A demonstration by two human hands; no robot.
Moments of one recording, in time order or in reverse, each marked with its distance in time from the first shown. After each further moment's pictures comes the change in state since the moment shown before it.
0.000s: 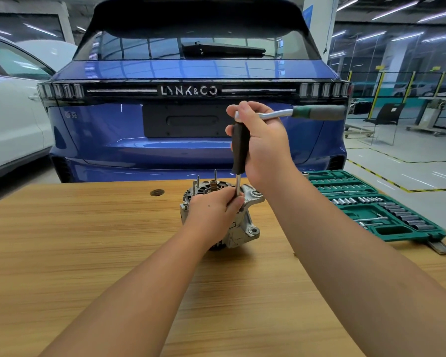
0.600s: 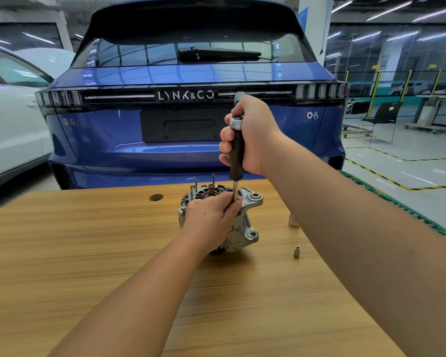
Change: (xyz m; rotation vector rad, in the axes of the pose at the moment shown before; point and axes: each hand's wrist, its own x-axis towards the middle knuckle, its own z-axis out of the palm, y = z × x) left_hand -0.003 0.001 0.000 -0.026 0.023 0.023; right_hand 0.016 -0.036 0.015 -0.160 -0.112 0.489
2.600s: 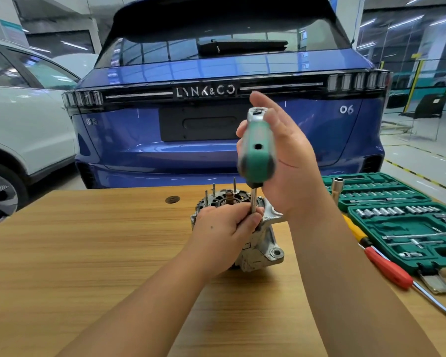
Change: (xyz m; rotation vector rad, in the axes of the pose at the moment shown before) left_hand 0.001 -0.014 -0.004 -0.065 -0.029 0.073; right_hand 0.014 0.060 -0.021 0.288 -0.295 -0.559
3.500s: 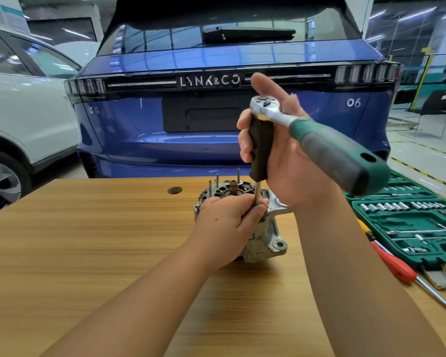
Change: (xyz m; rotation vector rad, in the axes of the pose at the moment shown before) left_hand -0.003 0.003 0.002 0.001 0.027 0.018; right_hand 0.000 -0.004 0.000 0.068 -0.117 0.051
